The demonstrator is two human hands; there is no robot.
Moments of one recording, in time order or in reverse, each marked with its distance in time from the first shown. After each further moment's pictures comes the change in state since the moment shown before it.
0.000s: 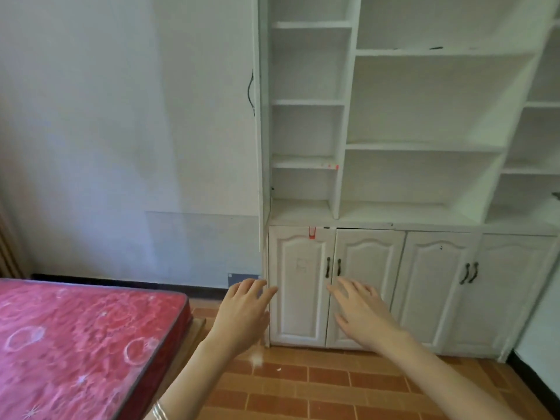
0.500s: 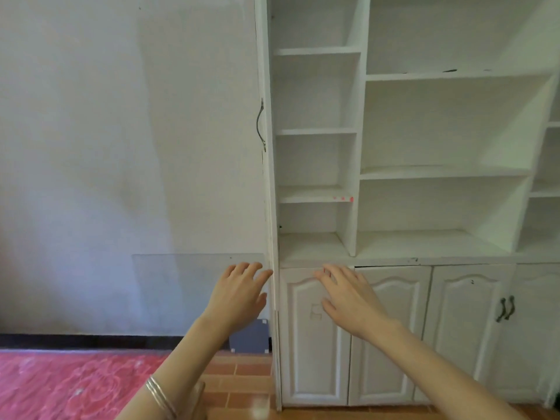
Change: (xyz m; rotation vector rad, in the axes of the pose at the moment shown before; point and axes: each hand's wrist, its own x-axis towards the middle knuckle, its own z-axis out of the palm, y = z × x) left_hand 0.180 -0.170 0.004 0.177 0.157 0.093; right_hand 0.223 -0.023 -0.024 -0.034 0.289 -0.021
